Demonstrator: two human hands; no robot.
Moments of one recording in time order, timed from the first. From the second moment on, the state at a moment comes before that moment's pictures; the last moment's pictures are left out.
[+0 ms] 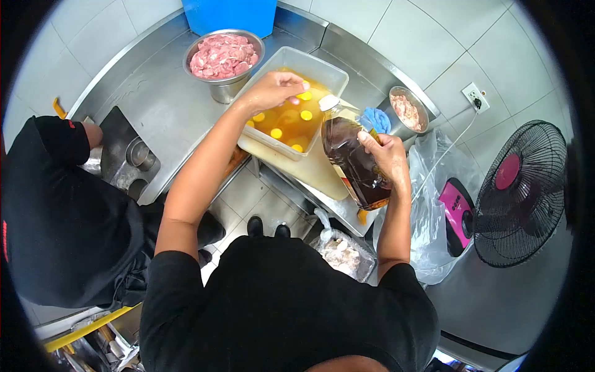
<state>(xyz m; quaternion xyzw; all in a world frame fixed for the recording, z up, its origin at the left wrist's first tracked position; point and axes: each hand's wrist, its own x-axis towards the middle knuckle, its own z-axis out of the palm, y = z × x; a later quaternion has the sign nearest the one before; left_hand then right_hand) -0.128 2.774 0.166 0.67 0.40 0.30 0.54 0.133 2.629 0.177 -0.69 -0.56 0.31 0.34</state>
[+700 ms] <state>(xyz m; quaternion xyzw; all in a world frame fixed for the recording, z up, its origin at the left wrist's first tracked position) -0.171 2.776 0.108 0.63 0.44 0.31 0.56 0.116 2.650 0.188 -0.75 -0.59 0.22 0.21</state>
